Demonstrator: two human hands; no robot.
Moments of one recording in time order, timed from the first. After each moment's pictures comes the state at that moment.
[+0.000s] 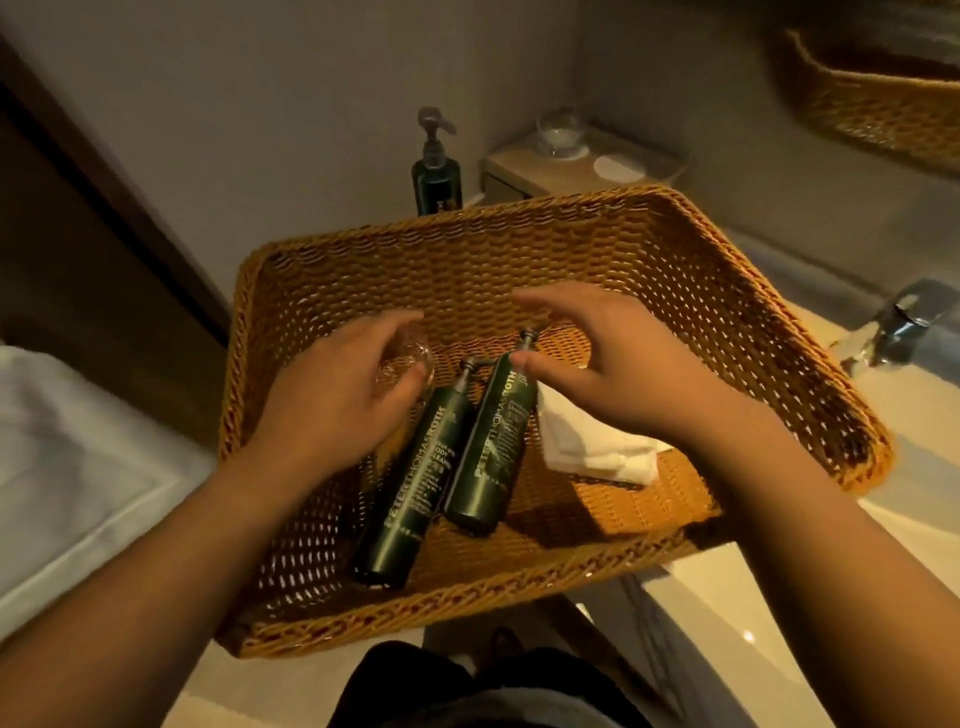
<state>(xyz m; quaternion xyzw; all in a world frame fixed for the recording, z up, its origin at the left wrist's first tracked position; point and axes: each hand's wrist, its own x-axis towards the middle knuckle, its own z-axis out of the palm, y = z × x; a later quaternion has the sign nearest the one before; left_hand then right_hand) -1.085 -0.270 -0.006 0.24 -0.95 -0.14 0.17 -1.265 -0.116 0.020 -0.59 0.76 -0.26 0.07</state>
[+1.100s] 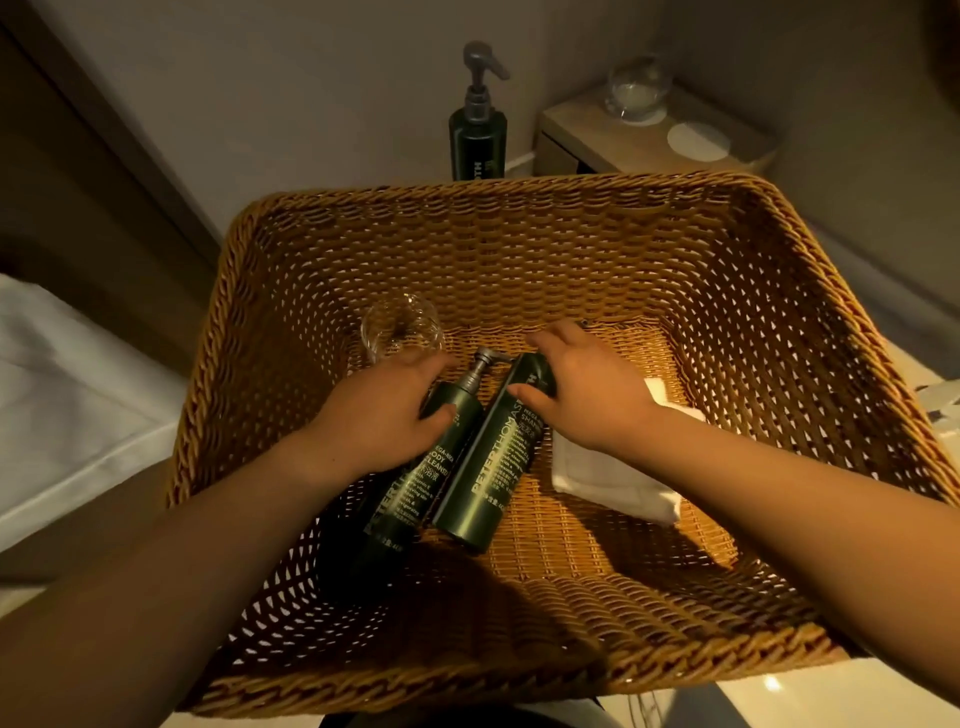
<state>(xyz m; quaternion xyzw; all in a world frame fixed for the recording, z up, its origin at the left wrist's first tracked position) -1.122 -0.289 -0.078 0.26 -0.95 -0.19 0.02 -1.304 -0.174 -0.079 -0.59 0.79 -0.10 0.11</state>
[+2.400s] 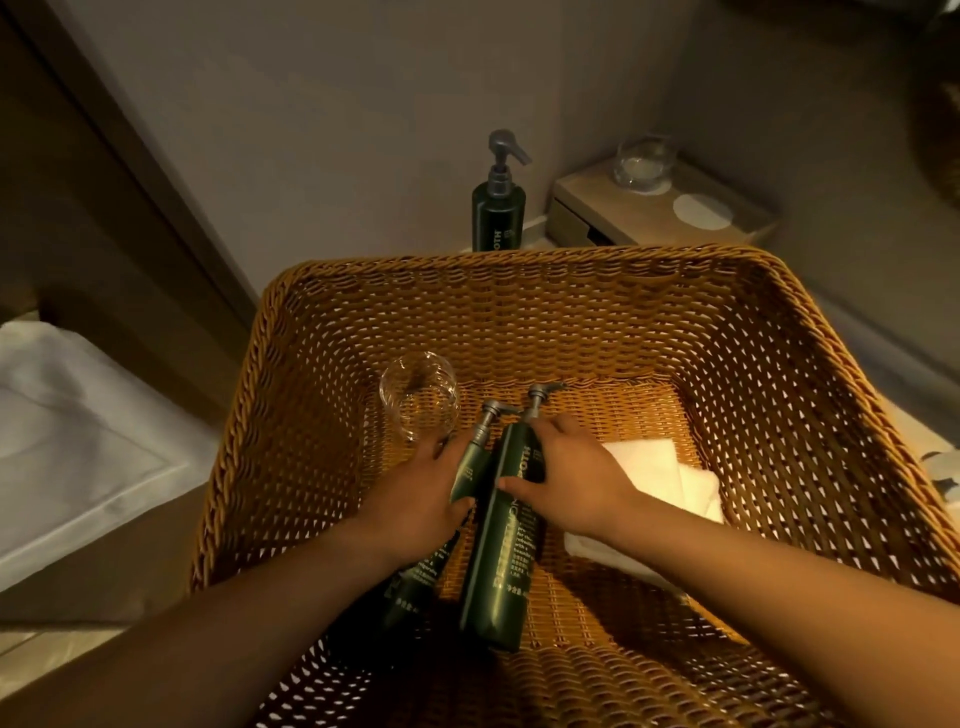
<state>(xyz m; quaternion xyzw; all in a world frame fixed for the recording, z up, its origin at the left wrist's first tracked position) -1.119 -0.272 -0.113 0.31 -0.90 -0.29 -0.03 -1.281 -0.178 -0.104 -0.53 0.80 -0.16 0.22</state>
